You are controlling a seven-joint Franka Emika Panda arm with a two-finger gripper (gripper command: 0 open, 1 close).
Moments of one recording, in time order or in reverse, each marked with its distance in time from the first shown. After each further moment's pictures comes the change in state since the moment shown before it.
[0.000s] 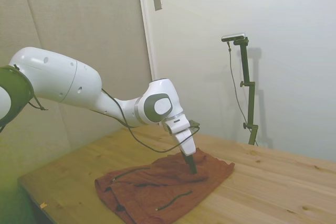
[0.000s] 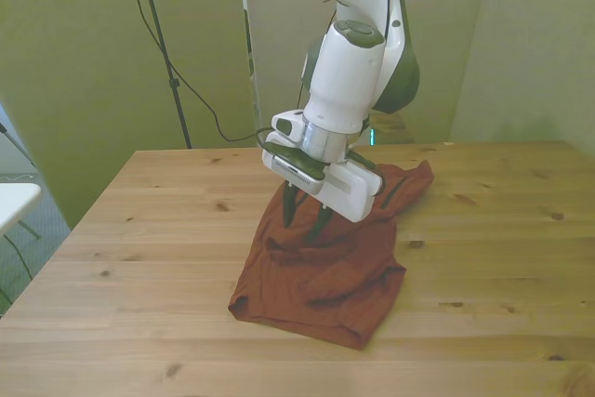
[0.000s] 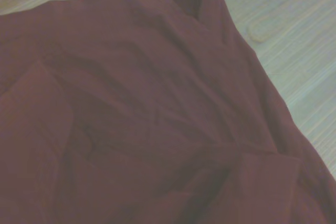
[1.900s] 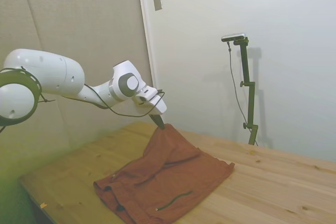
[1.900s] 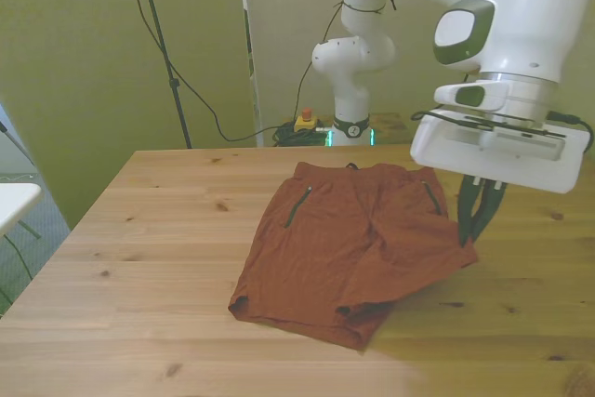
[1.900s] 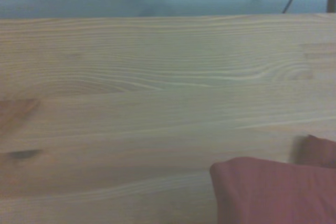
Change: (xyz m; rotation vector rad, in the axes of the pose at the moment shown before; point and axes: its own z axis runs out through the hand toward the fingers) arm -0.198 -0.098 -0.134 0.321 0.070 -0.471
